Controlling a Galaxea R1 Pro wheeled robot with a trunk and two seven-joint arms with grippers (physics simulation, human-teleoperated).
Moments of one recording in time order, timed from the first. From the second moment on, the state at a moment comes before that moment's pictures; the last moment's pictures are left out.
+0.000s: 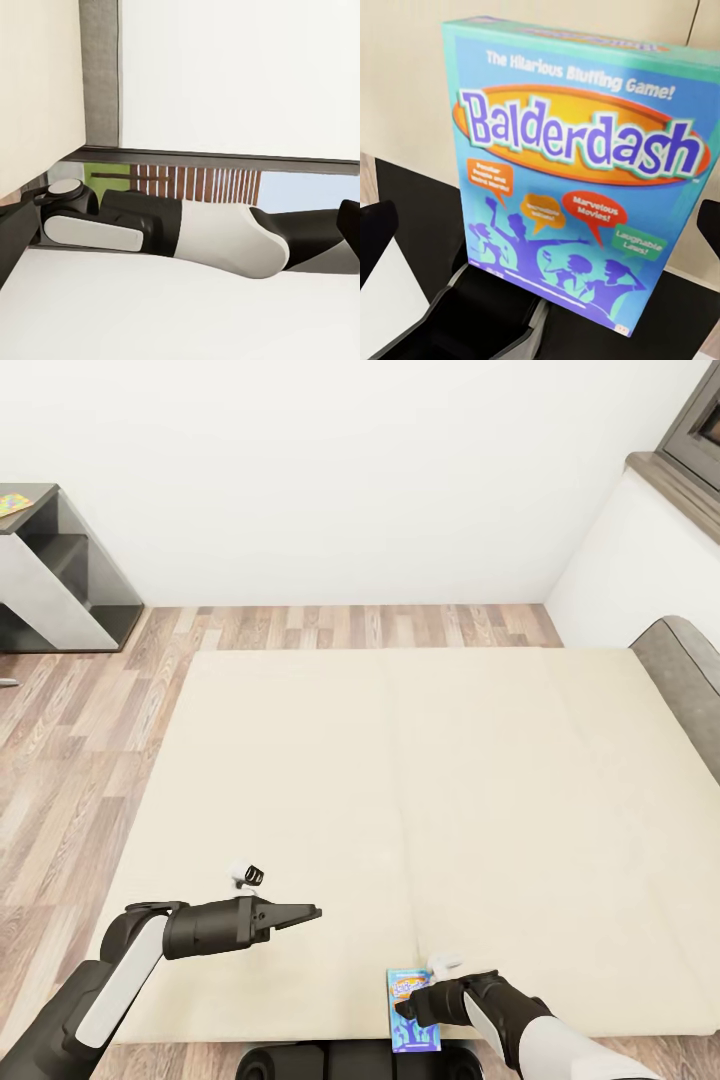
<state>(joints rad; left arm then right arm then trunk) -0.35 0.25 -0.18 -1.43 0.80 1.03 -1.03 -0.66 0.06 0.06 -0.17 0.10 0.27 0.38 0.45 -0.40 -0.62</state>
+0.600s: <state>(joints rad) -0.35 0.25 -0.18 -1.43 0.80 1.03 -1.03 -0.66 0.06 0.06 -0.17 0.10 0.27 0.38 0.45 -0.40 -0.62</state>
